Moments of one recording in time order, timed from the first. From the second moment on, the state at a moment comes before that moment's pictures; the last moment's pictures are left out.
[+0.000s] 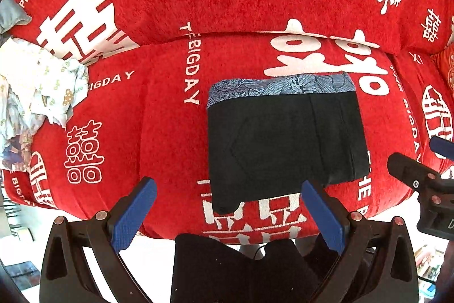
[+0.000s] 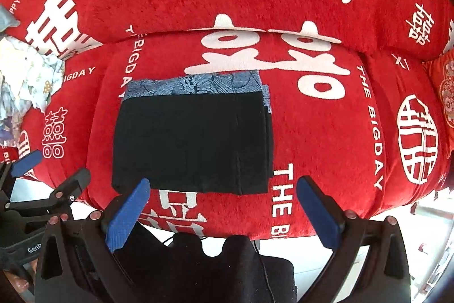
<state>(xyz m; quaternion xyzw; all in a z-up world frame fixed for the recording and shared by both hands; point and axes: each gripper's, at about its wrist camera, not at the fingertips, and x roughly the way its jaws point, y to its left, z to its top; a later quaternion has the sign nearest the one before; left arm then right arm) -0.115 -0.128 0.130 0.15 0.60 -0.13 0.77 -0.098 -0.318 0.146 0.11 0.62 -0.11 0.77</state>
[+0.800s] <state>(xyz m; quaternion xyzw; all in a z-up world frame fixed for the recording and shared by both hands) -0.121 -0.126 0.134 0.14 0.61 -0.13 0.77 -0.099 -0.313 0.151 0.09 0.63 -0.11 0.77</state>
